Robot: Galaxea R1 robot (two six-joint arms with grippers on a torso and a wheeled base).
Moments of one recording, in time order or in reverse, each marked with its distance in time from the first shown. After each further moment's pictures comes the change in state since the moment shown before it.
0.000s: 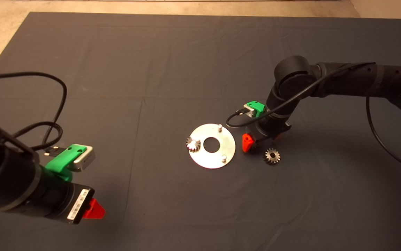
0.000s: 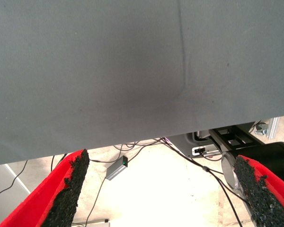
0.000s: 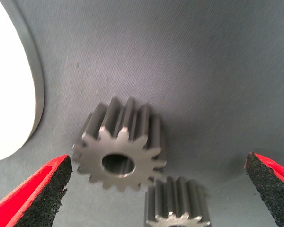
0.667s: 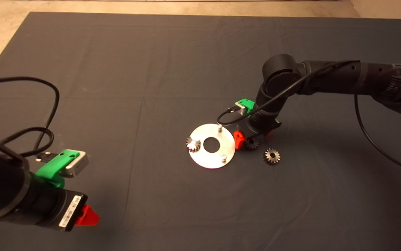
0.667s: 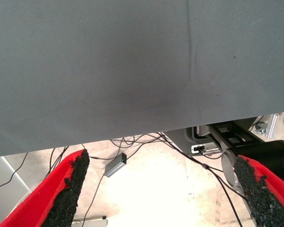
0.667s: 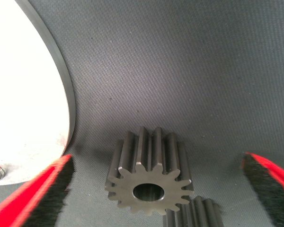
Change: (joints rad) left arm -0.001 -0.031 0.012 -0.008 0.000 0.000; right arm 0.000 0.061 -0.054 -0.009 -0.001 -0.004
